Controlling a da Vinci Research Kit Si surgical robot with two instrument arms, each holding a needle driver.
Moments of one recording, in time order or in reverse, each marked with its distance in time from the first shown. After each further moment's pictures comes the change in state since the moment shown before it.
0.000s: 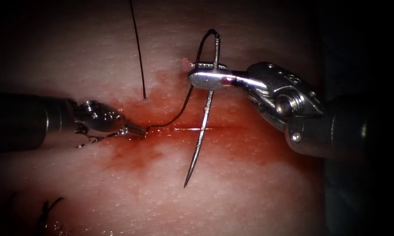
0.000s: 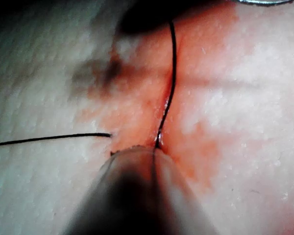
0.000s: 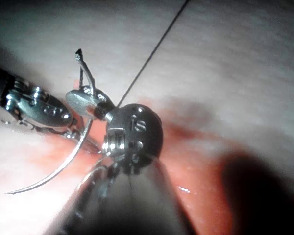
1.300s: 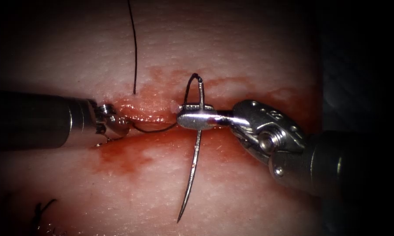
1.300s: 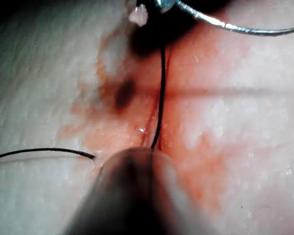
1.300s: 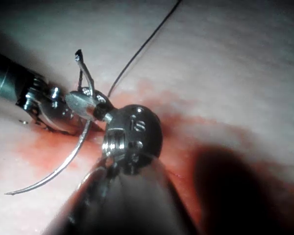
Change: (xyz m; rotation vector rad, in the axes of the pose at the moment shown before) right arm -0.002 0.002 0.002 -0.029 0.056 -0.051; left arm -0.004 0.000 0.002 -0.027 -0.260 0.022
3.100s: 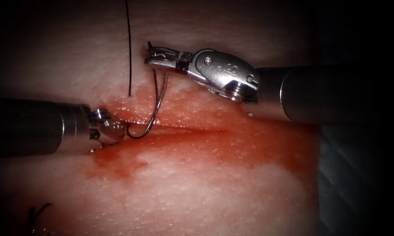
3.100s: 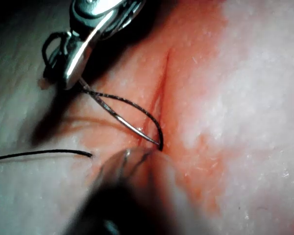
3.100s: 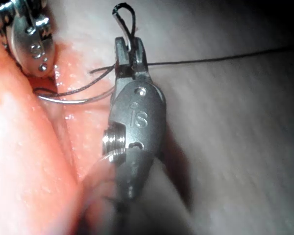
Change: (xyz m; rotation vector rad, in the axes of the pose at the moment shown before) right arm -0.002 0.008 0.008 -0.032 -0.062 -0.765; left arm 0.000 0.002 -0.001 -0.031 0.061 -0.008
